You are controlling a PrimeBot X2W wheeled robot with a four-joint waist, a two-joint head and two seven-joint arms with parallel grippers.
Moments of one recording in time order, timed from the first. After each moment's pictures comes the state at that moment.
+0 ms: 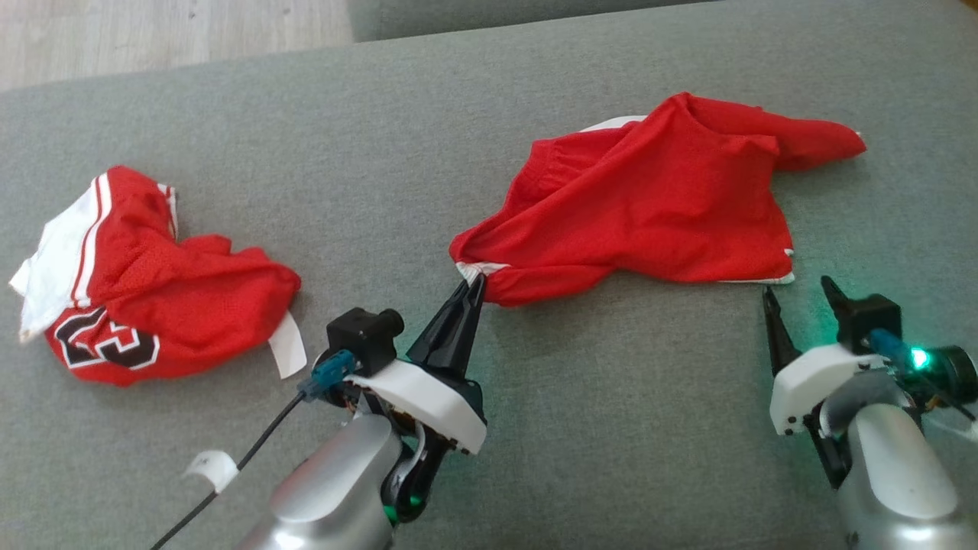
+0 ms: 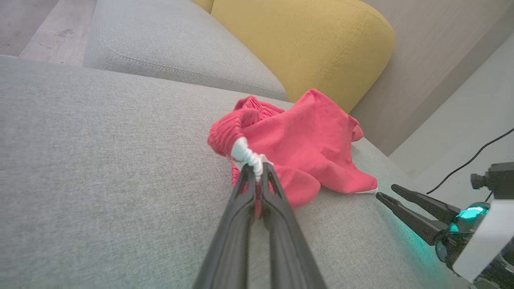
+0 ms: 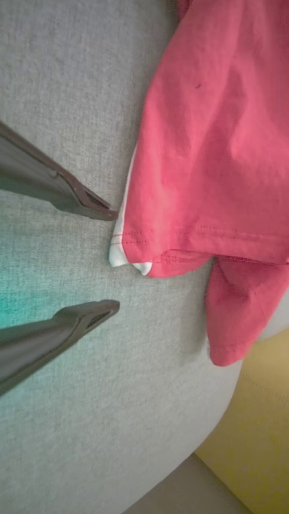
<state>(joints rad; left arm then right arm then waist) -0.49 0.09 -0.82 0.54 -0.80 -0.06 -0.23 -0.33 -0.11 -0.09 0.68 -0.17 0.12 -0.12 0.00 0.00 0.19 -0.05</state>
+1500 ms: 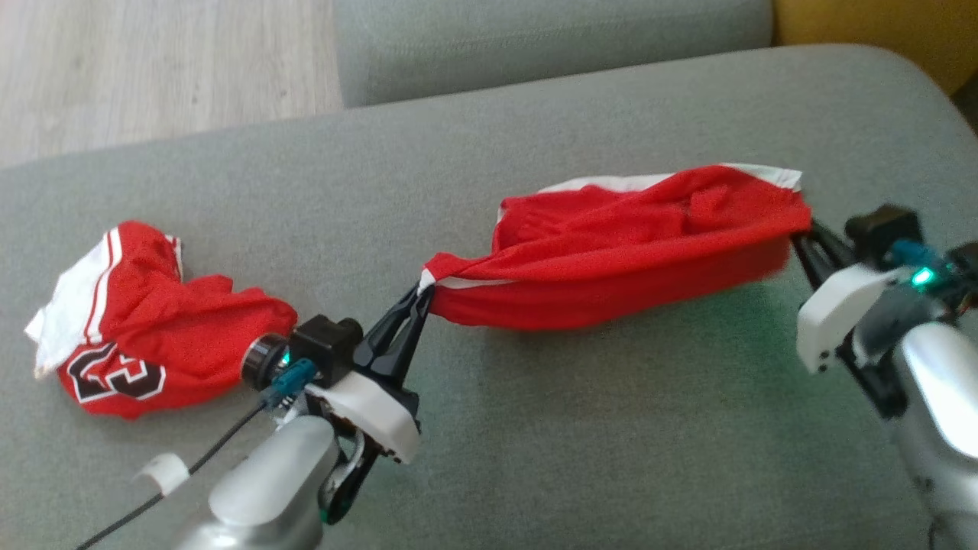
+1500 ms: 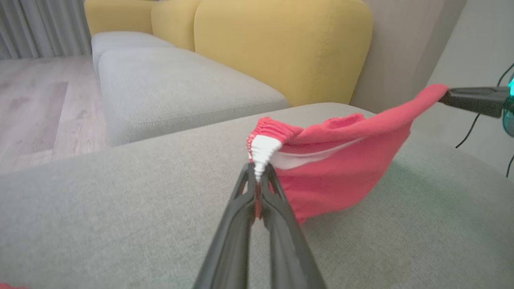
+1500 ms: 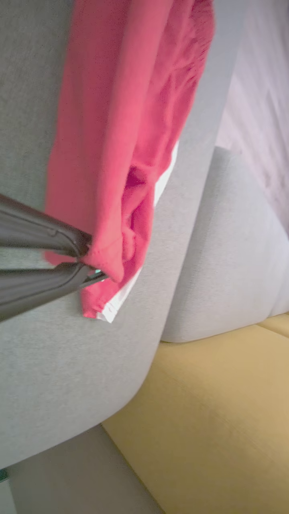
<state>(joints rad) -0.51 0.24 -0.86 0.56 -0.65 -0.05 -0.25 -0.44 -0.38 0.32 0.51 0.18 0.12 0.09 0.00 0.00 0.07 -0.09</state>
